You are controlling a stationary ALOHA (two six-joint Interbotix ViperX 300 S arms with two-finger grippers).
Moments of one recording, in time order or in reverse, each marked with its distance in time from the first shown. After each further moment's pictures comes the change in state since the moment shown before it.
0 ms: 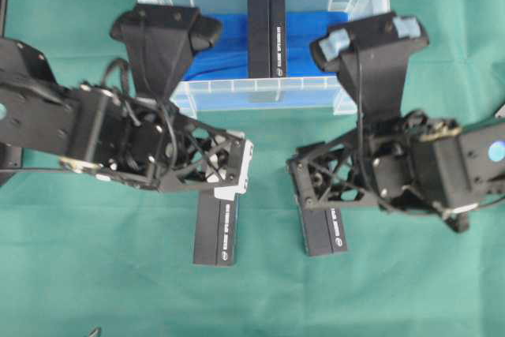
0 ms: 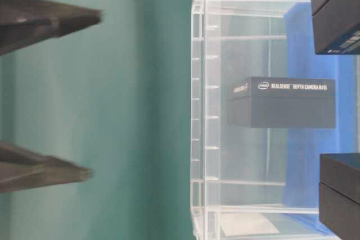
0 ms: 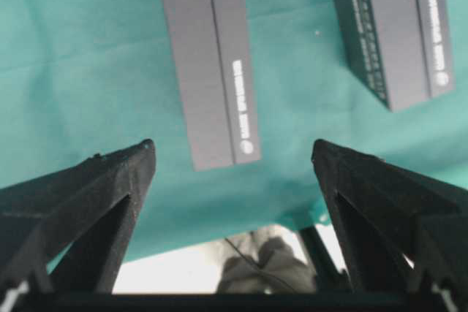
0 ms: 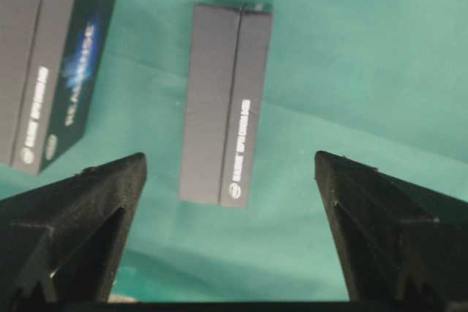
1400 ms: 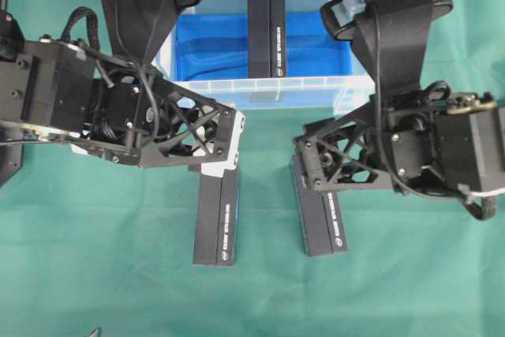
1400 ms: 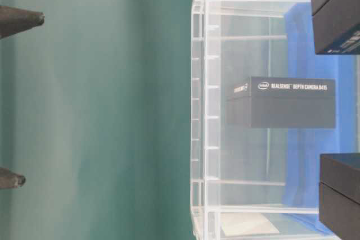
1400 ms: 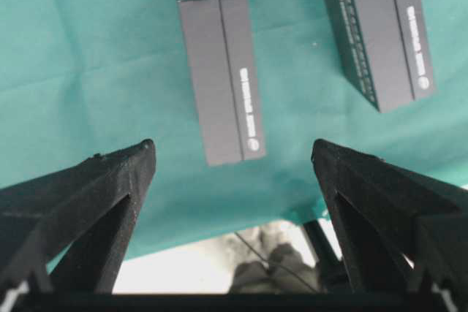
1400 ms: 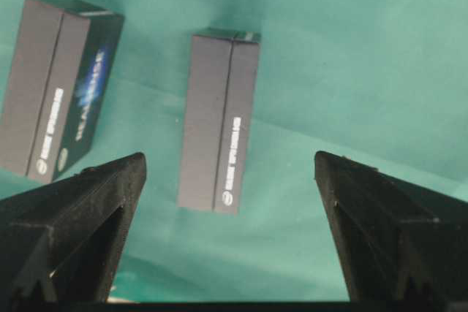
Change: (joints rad) left arm 0.025 0.000 -0.129 0.020 0.144 0.051; right arm -0.012 0.000 -0.100 -0.040 0.097 -0.044
